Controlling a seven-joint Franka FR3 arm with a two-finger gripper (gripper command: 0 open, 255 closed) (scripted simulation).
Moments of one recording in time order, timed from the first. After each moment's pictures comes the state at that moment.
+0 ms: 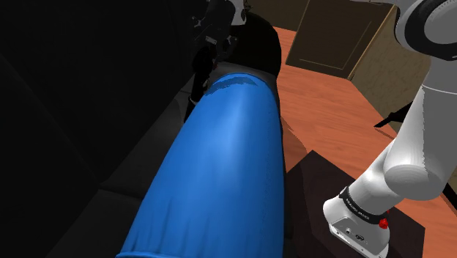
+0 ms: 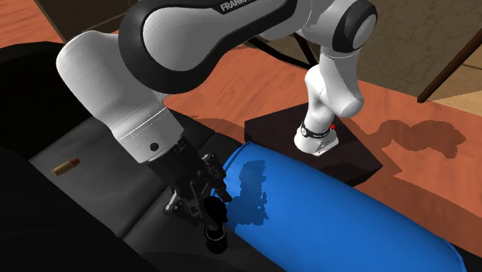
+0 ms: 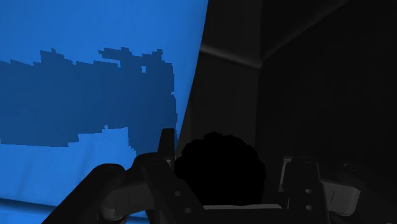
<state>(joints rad) 0.04 0.27 0.22 -1.44 0.64 1.50 0.89</state>
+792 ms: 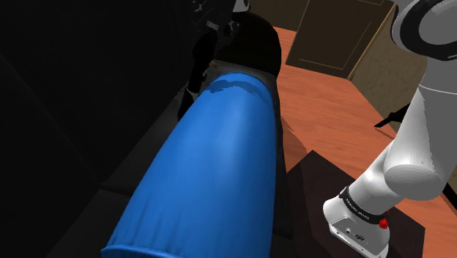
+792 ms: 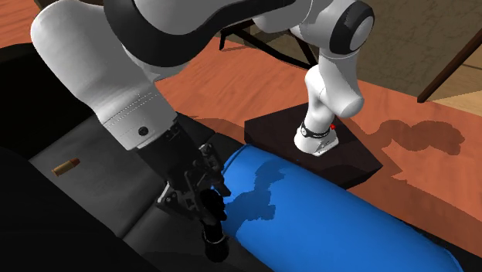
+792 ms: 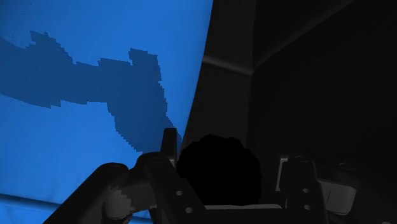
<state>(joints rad) 0.04 0.29 0.22 -1.33 0.64 1.42 0.95</state>
